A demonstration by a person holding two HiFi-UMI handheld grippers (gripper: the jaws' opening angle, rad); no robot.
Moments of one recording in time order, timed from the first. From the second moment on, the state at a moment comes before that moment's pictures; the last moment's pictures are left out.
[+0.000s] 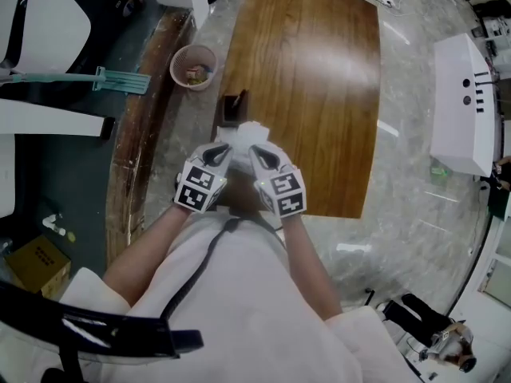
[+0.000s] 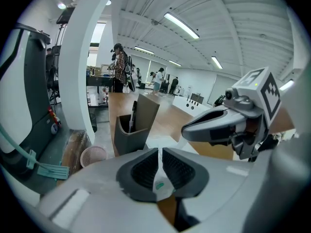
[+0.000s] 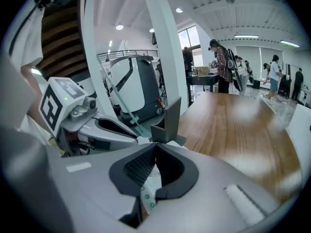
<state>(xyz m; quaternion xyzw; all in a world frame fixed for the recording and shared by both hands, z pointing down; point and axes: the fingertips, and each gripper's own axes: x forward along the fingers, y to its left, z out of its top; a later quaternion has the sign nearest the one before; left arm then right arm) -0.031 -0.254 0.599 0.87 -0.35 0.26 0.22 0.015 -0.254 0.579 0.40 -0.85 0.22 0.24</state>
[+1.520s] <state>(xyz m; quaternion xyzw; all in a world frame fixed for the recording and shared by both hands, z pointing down) 0.017 -0.223 0.523 0.90 -0.34 0.20 0.17 0.100 -0.207 0.465 0.50 -0.85 0.14 0.12</state>
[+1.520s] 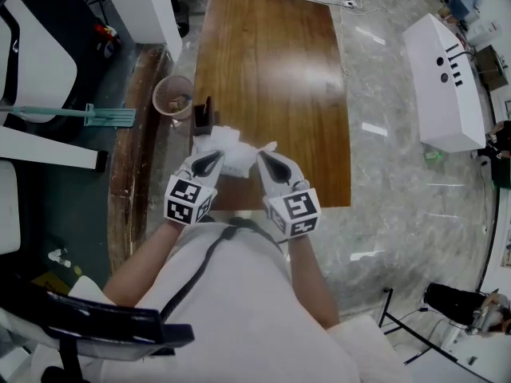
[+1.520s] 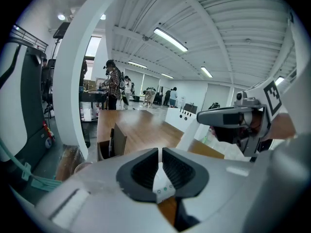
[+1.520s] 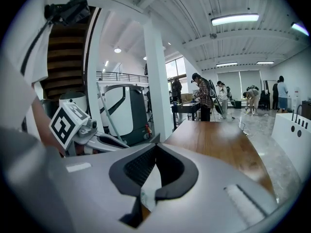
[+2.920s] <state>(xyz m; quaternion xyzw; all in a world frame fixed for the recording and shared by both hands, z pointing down) 0.006 -0.242 0.408 0.93 -0.33 0.09 0.12 0.125 -0.202 0.370 0.55 -0.83 0.09 0.01</state>
